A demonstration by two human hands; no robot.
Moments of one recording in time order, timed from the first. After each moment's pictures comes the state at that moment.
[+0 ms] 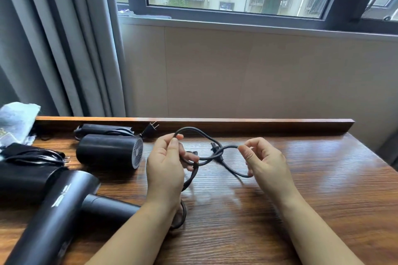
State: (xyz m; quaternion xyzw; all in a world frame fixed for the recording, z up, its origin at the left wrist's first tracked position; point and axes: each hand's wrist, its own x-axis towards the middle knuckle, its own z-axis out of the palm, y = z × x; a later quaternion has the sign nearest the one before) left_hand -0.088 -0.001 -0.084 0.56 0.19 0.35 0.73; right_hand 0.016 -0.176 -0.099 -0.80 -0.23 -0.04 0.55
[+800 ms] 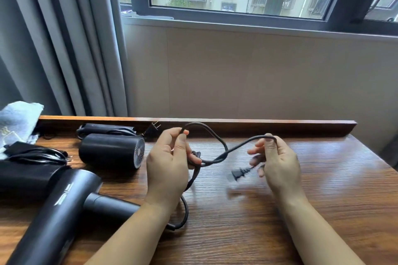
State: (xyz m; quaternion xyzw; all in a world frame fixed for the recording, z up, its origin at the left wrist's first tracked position) left_hand -0.099 0.000 -0.073 0.66 0.14 0.39 0.63; right_hand 0.018 -0.178 -0.096 -0.73 -0.15 -0.04 0.67
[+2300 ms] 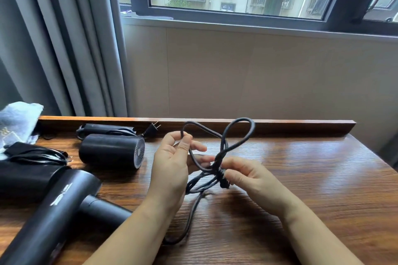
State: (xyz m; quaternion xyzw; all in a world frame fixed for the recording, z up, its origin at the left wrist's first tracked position) left_hand -0.099 -0.006 -0.065 0.51 0.11 0.26 0.81; right_hand 0.001 -0.170 -0.100 -0.70 -0.41 0.23 0.54
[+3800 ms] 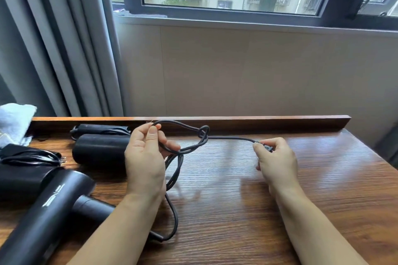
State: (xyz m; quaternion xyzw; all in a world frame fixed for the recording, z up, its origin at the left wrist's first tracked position) left_hand -0.089 0.018 -0.072 0.50 0.17 0.44 0.73; right_hand 0.033 -0.184 -0.101 -0.83 -0.02 -0.10 0.55
